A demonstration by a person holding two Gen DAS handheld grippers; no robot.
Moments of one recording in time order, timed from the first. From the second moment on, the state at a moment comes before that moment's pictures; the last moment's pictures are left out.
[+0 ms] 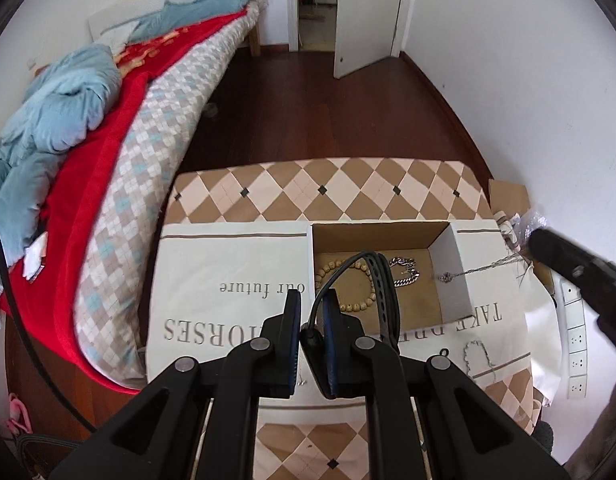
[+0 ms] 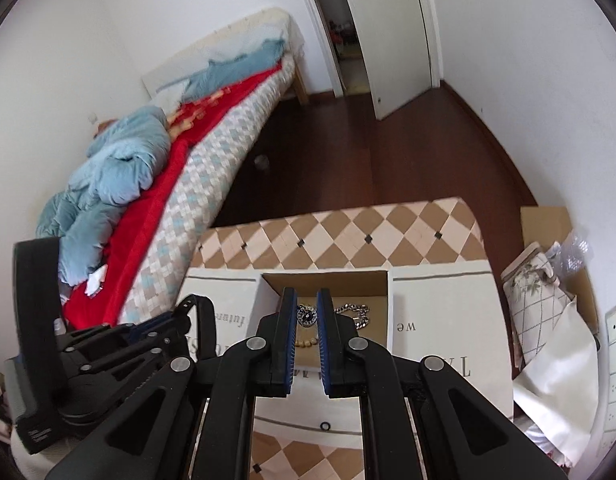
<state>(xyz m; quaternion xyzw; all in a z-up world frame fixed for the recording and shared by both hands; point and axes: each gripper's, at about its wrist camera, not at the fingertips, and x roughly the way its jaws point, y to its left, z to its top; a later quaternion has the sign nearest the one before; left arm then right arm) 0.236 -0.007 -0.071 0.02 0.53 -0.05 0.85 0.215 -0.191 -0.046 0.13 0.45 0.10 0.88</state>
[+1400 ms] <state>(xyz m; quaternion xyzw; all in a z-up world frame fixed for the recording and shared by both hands) 0.235 0.001 -0.101 0.07 0.50 0.00 0.86 0.226 -0.189 -0.138 0.01 0.55 -0.04 0.83</state>
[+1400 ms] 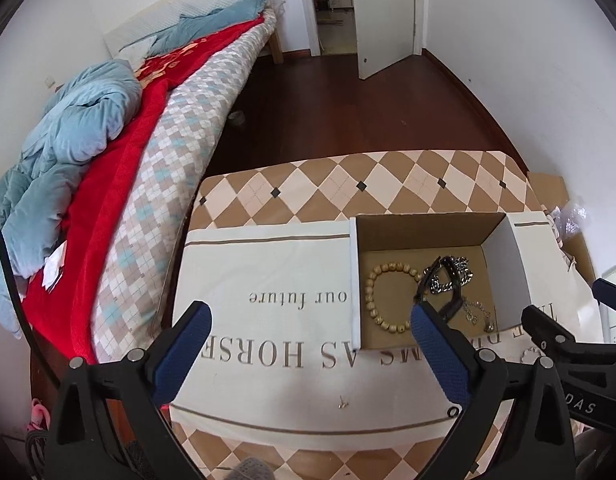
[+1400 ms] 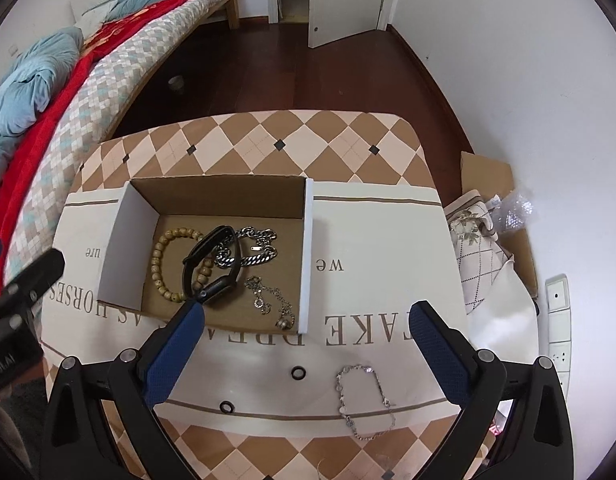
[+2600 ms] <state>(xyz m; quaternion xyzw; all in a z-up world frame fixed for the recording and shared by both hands) 0.093 0.017 0.013 0.03 0.39 0.00 0.92 0.069 -0.181 0.000 0.04 0.41 -0.04 0.91</state>
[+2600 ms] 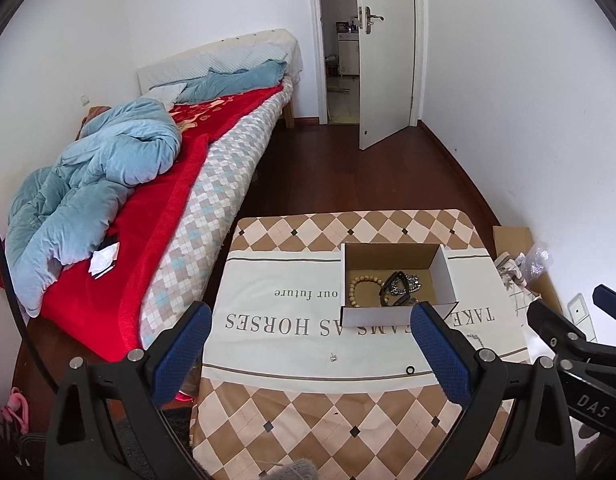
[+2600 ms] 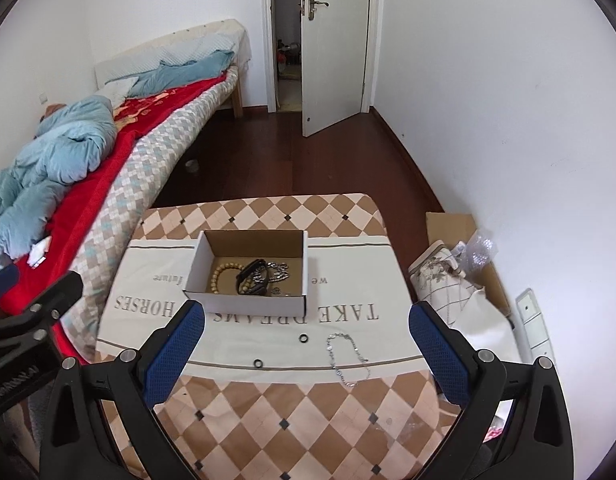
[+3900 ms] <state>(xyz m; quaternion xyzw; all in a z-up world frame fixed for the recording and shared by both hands) 0.171 0.055 -0.178 0.06 0.56 0.12 0.82 0.145 -0.253 -0.245 0.03 0.55 -0.07 0.83</state>
